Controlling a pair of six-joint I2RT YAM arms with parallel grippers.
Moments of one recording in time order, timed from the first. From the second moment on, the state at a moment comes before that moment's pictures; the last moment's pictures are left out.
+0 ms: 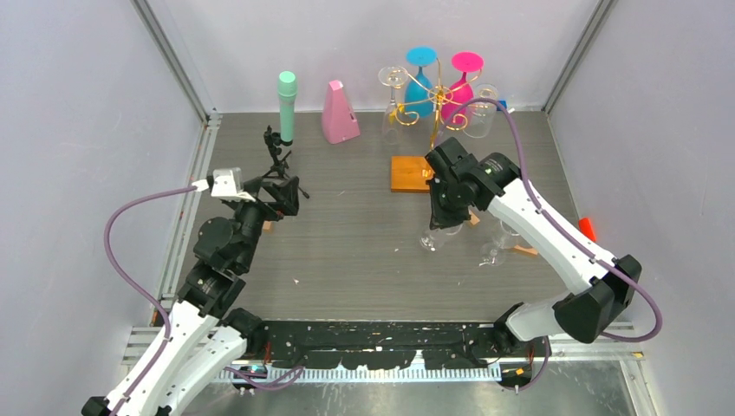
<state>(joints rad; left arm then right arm) -0.50 0.56 0.66 0.02 -0.33 -0.29 0.64 1.38 1.45 -1.18 0.06 0.53</state>
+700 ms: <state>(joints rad) -0.50 0.60 0.65 0.03 -0.29 -0.24 0.62 1.45 1.45 -1.36 0.11 0.50</state>
